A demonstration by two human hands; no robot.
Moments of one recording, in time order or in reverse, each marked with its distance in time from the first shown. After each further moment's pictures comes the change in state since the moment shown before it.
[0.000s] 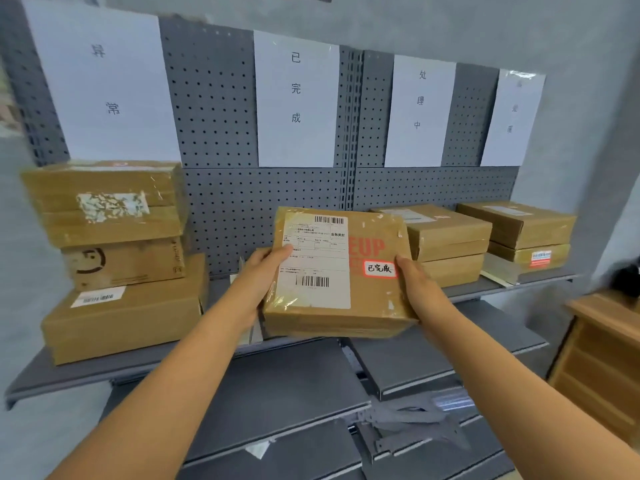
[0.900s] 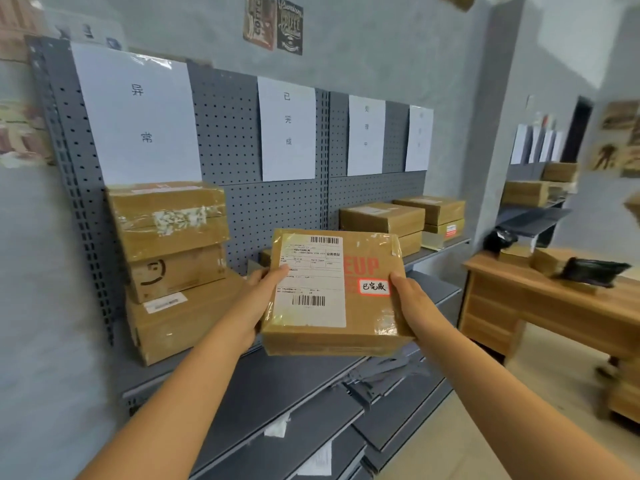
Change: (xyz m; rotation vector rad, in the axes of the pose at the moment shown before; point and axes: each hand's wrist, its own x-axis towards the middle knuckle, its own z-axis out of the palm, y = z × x) left_hand -0.109 0.011 -0.185 -0.017 -0.334 -0.045; right_hand -0.241 -0.029 0.141 0.057 0.266 0.108
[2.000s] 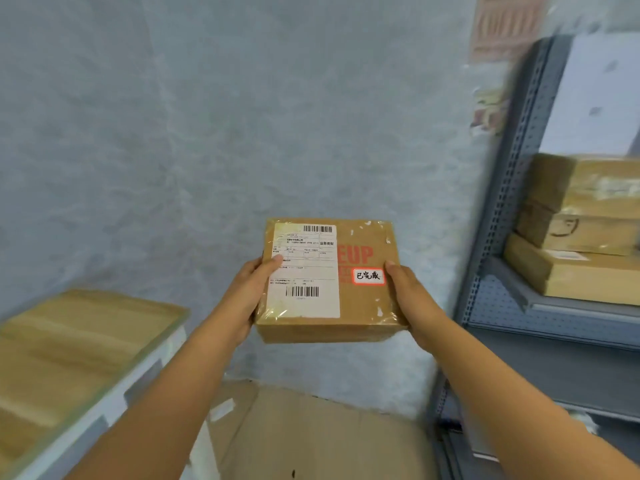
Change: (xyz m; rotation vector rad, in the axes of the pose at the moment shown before) left_hand -0.557 0.010 -0.470 -0.060 0.908 0.082; right_hand -0.445 -0.023 0.475 0.022 -0.931 -0.141
